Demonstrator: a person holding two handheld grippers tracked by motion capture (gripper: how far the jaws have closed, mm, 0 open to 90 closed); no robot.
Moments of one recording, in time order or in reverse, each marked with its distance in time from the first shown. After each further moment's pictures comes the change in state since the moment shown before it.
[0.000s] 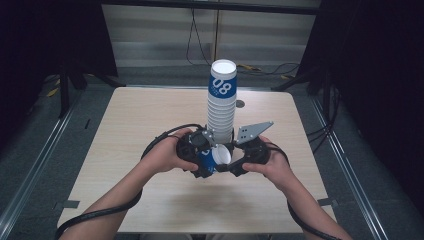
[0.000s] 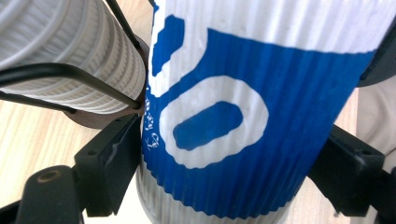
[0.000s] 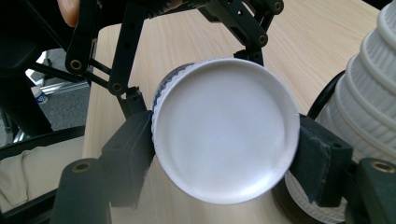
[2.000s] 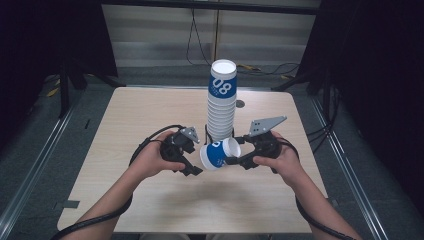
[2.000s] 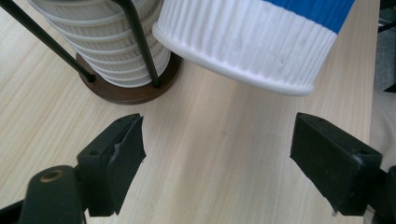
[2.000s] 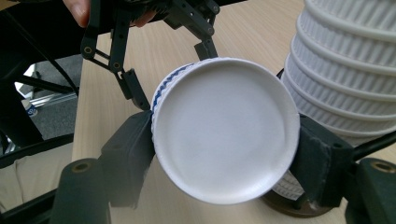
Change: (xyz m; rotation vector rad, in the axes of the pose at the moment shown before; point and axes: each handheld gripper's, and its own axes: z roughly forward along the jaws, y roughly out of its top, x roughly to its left) left arm 0.012 -0.046 -0.001 -0.153 0.016 -0.162; right arm -0.015 -0.006 -0.024 -0.029 -0.045 0.046
